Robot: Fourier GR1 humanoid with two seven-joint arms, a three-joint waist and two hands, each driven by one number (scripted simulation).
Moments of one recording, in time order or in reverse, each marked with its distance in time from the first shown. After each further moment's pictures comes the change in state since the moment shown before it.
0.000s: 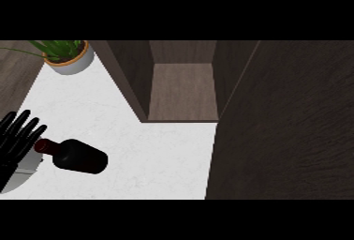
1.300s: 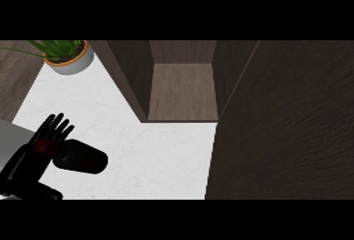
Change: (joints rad) left arm -0.142 -0.023 -0.007 0.509 -0.343 -0.155 -0.415; right arm -0.010 0.002 -0.011 -0.001 0.002 0.008 0.010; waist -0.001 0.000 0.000
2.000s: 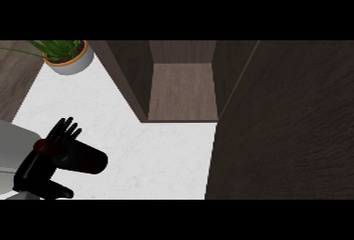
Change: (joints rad) left arm -0.056 0.019 -0.023 0.225 -0.137 -0.009 -0.208; right arm -0.026 0.004 0.015 -0.002 0.000 -0.007 0.025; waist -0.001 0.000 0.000
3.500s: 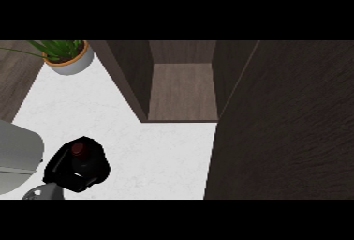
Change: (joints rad) left arm -0.095 -0.007 -0.133 0.239 -0.080 0.018 -0.160; right arm -0.001 0.003 -0.001 0.011 0.009 -0.011 -0.022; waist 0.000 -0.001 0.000
